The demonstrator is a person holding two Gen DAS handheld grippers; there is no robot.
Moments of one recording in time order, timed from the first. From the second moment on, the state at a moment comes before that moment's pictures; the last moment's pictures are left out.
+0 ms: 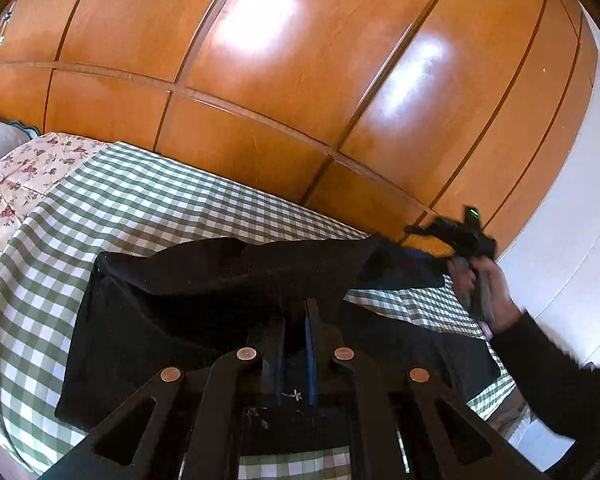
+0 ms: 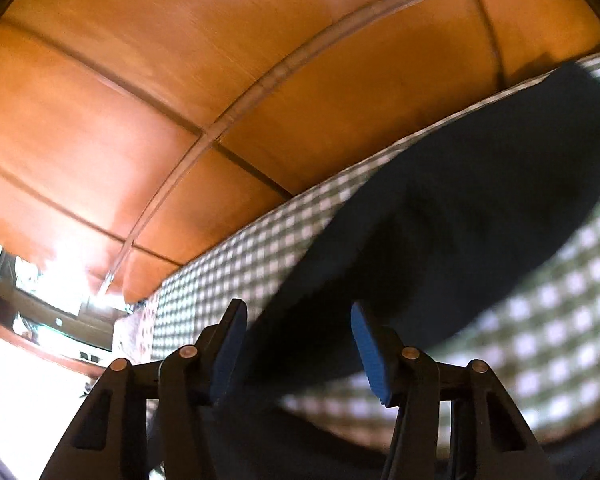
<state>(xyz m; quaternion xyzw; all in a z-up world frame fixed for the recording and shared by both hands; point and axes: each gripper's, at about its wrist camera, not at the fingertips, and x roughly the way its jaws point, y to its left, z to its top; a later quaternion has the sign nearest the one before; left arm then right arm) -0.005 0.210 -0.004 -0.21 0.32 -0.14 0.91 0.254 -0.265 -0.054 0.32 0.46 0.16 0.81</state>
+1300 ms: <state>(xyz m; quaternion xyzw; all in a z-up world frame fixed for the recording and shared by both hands) -0.052 0.311 -0.111 -0.36 0.40 0.06 0.84 0.015 -0.268 -0.089 0.23 0.46 0.26 0.82</state>
